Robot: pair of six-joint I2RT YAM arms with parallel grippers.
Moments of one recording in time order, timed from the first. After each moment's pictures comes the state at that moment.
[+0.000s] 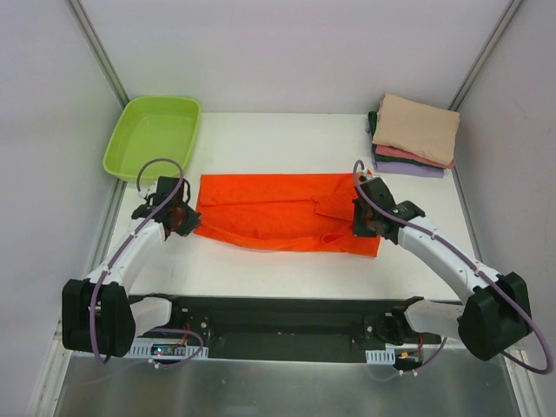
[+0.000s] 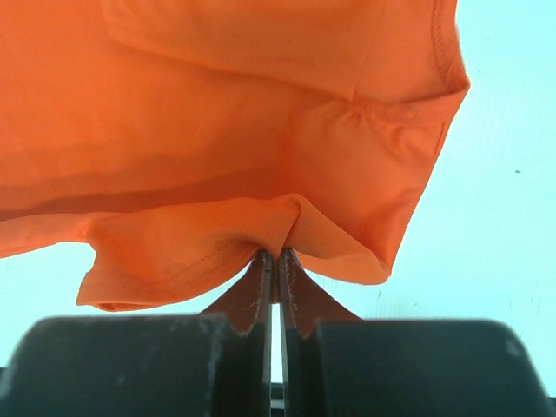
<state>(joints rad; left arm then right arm) -0.12 1.14 0.71 -0.59 -0.08 -0.97 0.52 1.19 0.85 -0.70 0.19 0.46</state>
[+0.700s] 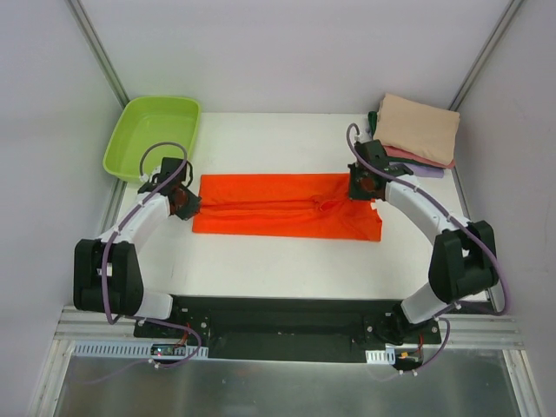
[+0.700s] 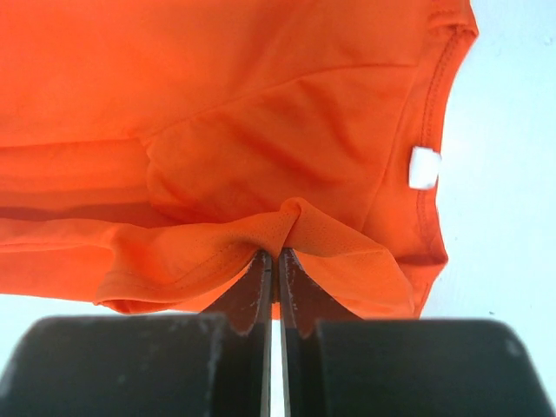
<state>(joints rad) -0.08 1.38 0.90 -0.57 -0.12 -0.95 0.36 1.54 1.16 -0.60 0.11 0.33</state>
